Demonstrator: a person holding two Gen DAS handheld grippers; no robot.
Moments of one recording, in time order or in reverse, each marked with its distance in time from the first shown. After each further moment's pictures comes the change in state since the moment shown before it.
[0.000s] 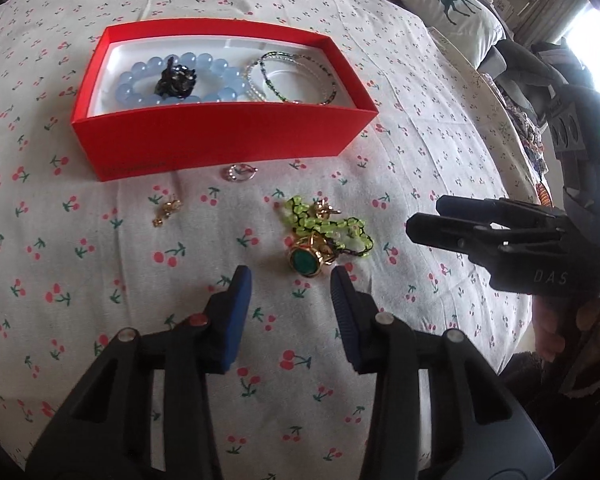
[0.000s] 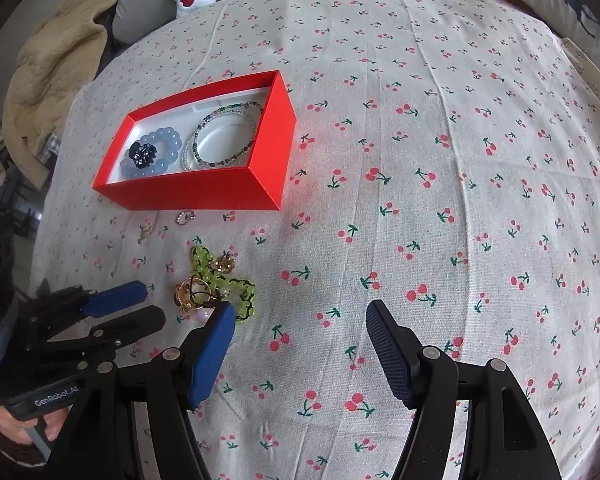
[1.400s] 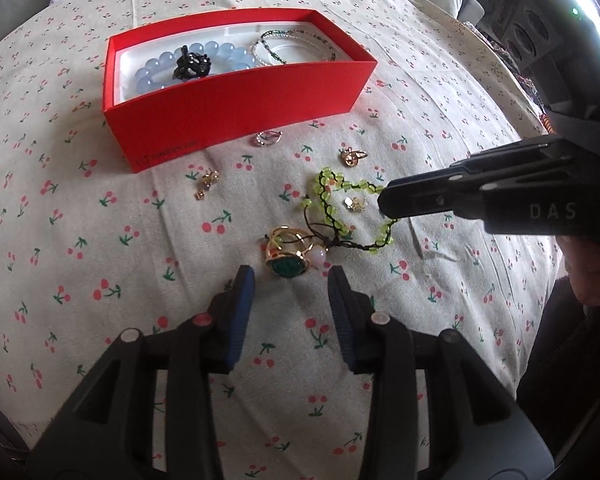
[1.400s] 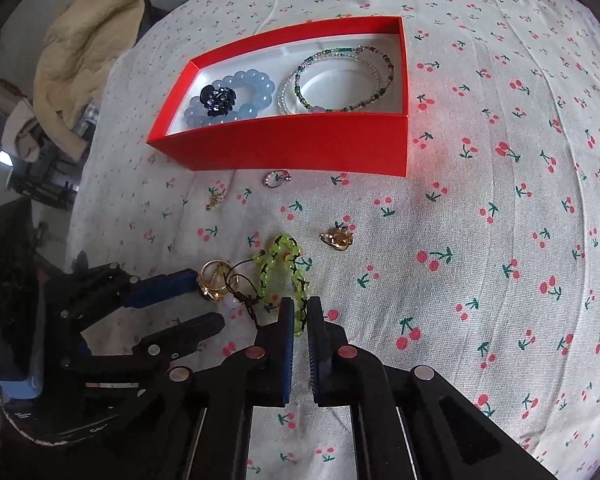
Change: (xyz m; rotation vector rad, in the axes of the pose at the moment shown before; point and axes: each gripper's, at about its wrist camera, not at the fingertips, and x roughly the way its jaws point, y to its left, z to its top) left arm -0.018 0.022 -0.033 0.196 0.033 0.080; right arm 0.029 0.058 -0.002 -0.051 0.102 0.175
